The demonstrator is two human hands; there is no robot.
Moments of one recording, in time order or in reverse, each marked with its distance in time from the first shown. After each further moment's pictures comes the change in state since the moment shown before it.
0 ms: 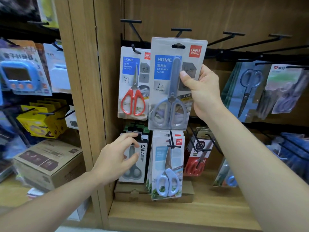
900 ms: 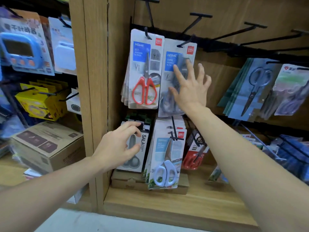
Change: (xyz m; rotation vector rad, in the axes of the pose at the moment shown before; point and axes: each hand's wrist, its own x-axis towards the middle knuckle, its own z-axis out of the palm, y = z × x) left_hand -0.002 0.002 -0.002 0.063 -0.007 -0.012; right_hand 0.029 0.073 0.020 -1.505 -0.102 -0.333
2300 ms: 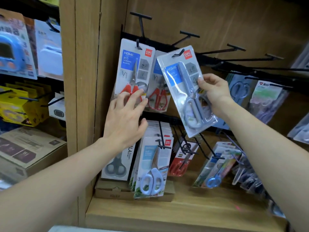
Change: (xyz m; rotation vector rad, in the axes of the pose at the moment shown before) left_hand 0.084 0.053 -0.010 0.435 0.271 0.074; right_hand 0.015 0.085 -0.053 1.269 -0.014 0.437
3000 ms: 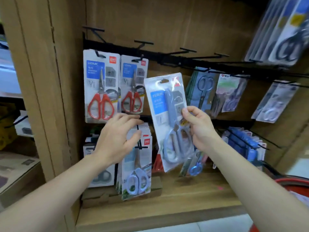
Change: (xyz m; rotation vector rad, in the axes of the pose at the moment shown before) left_hand -0.007 0.034 -0.001 -0.496 -0.033 0.183; right_hand -0.119 0.021 -0.039 0.333 0.002 0.201
